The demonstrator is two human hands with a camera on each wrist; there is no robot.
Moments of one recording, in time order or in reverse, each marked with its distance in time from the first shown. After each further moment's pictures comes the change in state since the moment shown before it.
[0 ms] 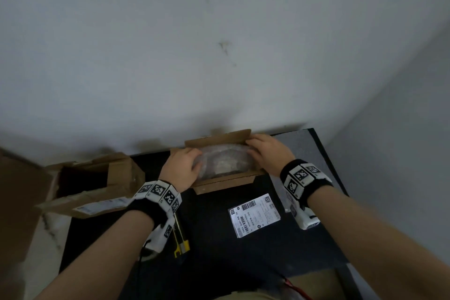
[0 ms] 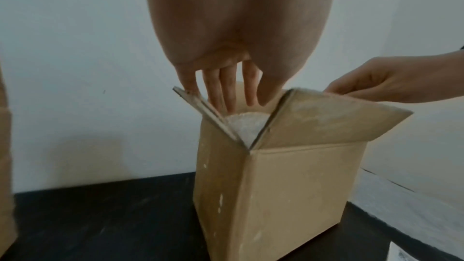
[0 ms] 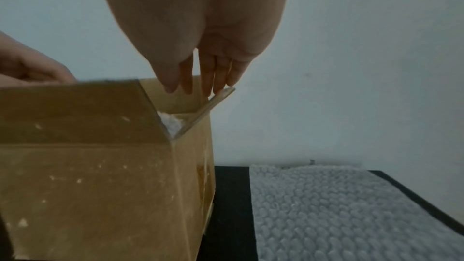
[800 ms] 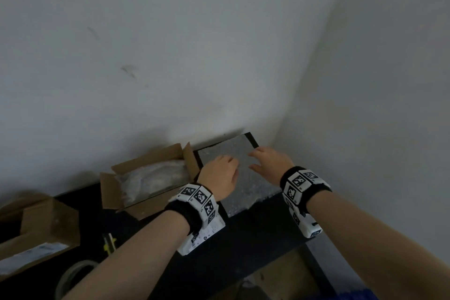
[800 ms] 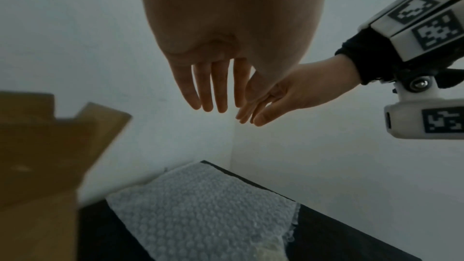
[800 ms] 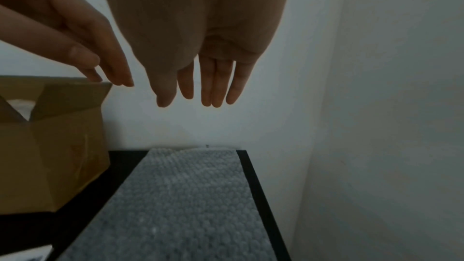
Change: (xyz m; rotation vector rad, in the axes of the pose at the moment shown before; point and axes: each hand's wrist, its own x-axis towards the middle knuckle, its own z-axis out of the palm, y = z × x) left_hand 0.047 0.218 0.071 0.117 -0.111 0.444; right_hand -0.111 0.111 -0.059 -0.110 -0.138 0.329
